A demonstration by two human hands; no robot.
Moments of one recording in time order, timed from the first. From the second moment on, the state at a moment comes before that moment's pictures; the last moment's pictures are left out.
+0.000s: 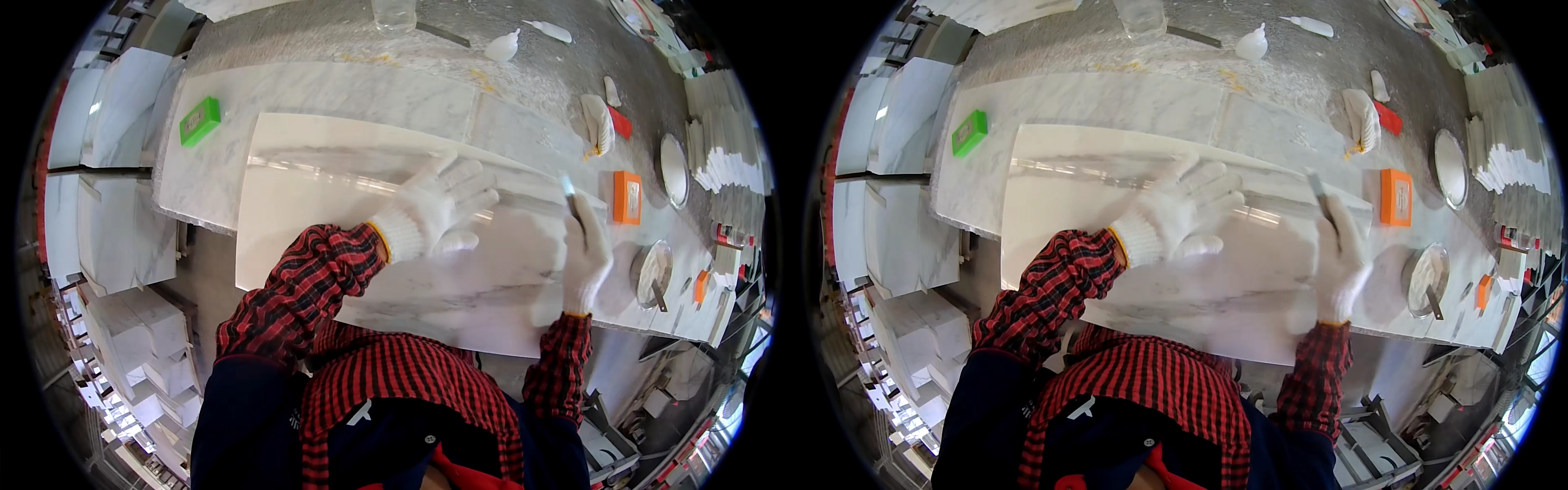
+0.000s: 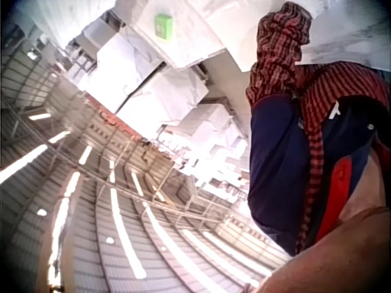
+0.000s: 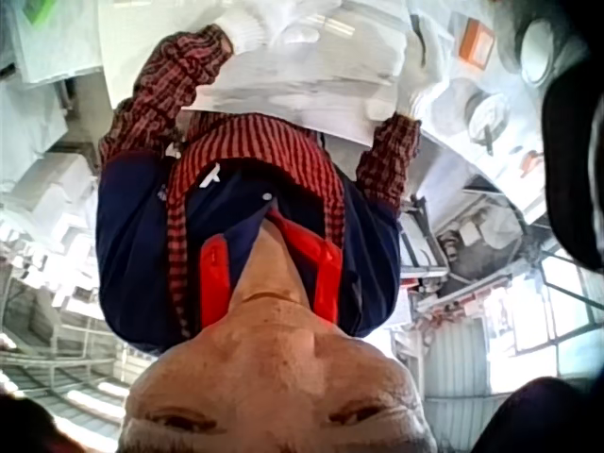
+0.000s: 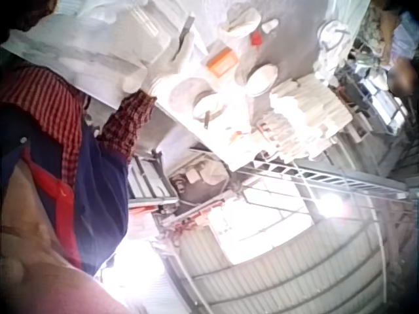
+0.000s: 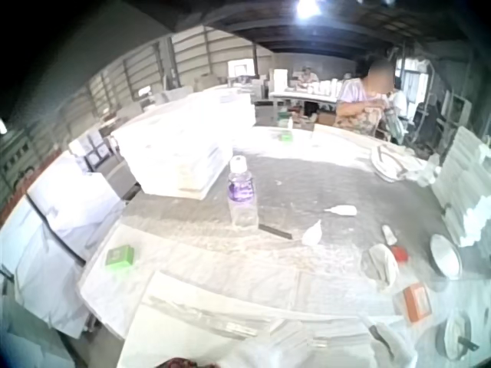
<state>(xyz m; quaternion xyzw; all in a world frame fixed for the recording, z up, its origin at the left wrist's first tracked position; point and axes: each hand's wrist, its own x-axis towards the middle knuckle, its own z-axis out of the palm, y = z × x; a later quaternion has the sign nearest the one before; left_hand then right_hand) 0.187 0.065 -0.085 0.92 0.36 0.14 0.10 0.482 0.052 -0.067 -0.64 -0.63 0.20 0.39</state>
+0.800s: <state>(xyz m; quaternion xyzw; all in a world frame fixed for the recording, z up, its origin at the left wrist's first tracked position) 0.190 0.070 -0.090 0.90 0.43 0.04 0.03 0.686 0.007 -0.020 -0.81 -0.58 -0.03 0.00</state>
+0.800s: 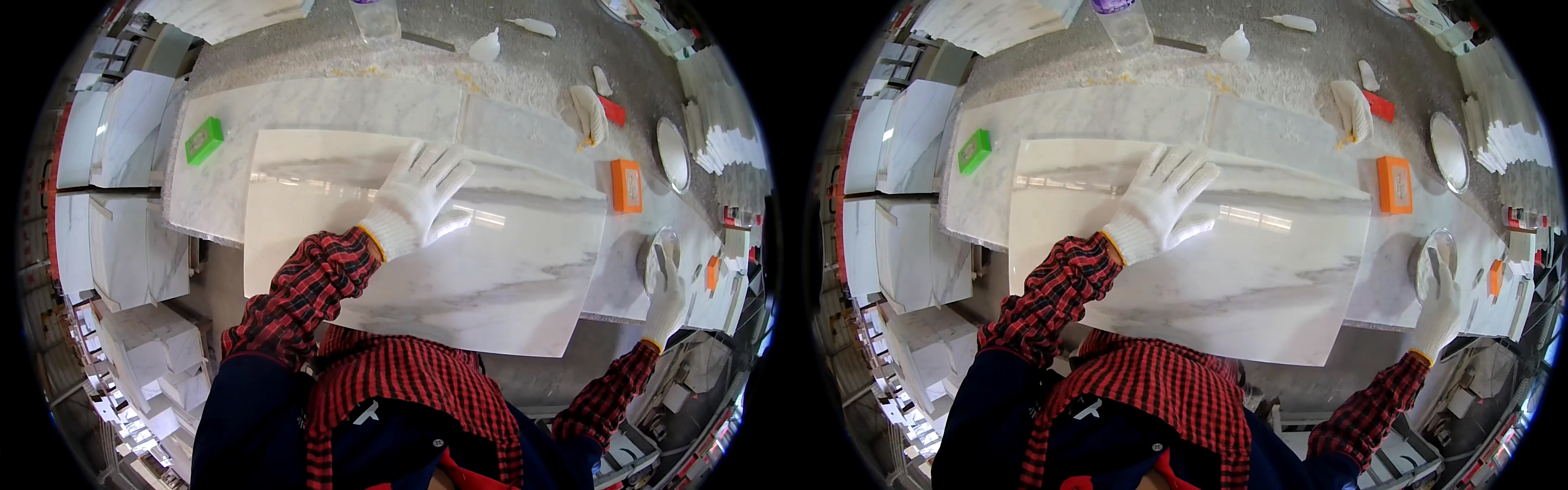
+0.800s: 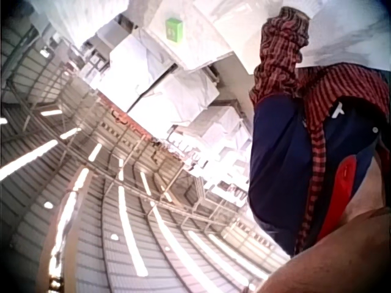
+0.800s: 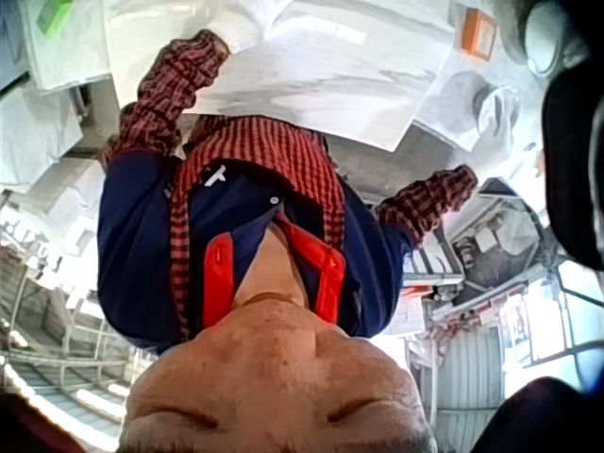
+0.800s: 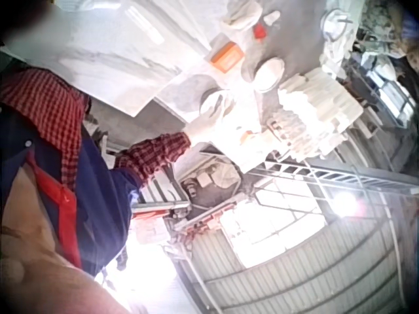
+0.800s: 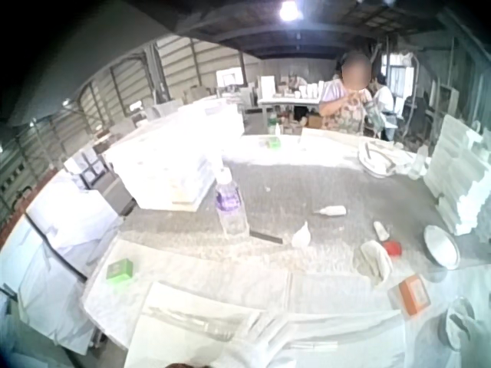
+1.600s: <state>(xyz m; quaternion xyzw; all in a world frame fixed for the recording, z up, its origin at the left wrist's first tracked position) 0.102 0.073 -0.070 0.96 0.25 0.04 0.13 0.538 0.016 -0.052 -0.70 -0.58 0.24 0.34</state>
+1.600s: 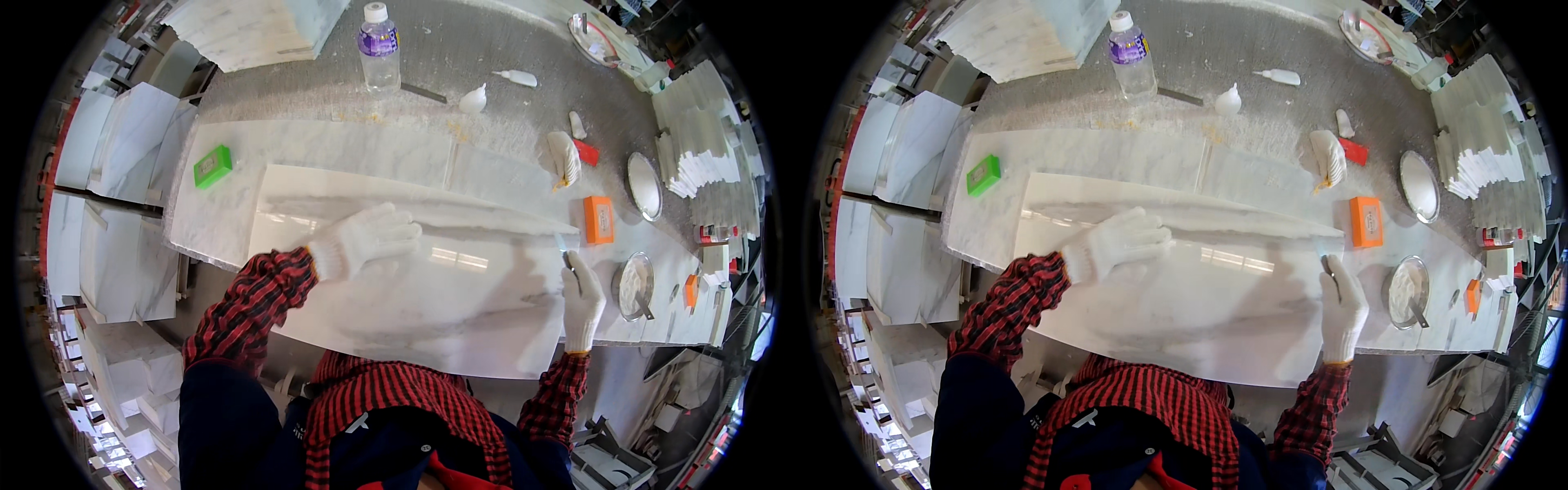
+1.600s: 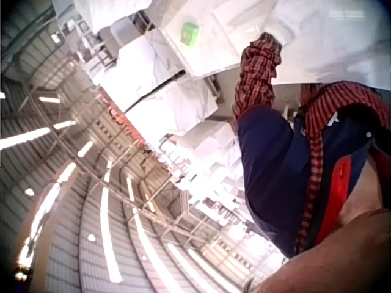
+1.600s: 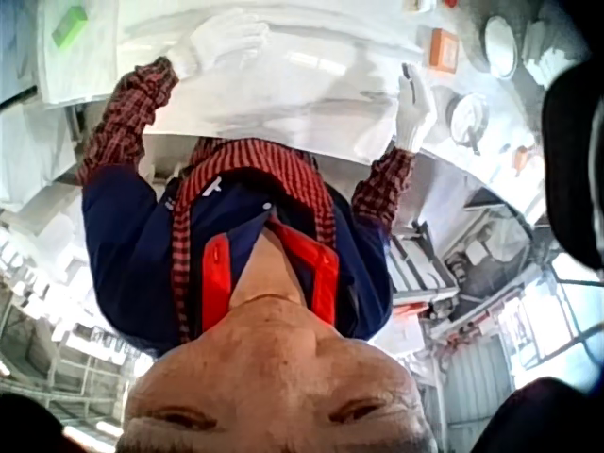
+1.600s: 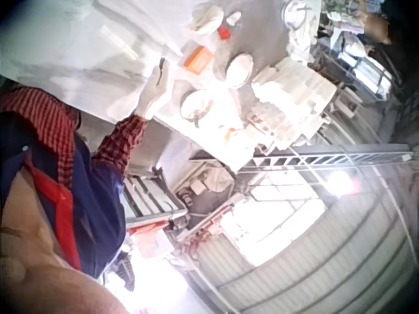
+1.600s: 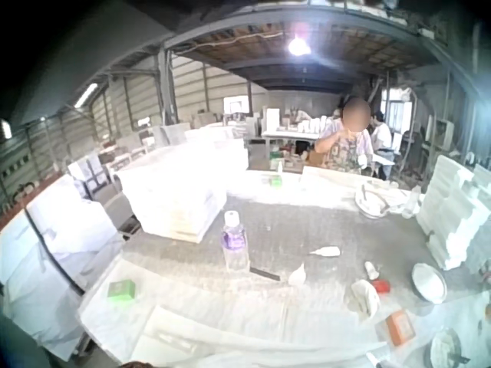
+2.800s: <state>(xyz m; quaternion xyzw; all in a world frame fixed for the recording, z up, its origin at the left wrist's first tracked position) 0.235 0.058 -0.075 0.86 0.40 0.33 0.07 0.513 -0.010 -0.080 -0.64 -0.57 0.20 0.47</state>
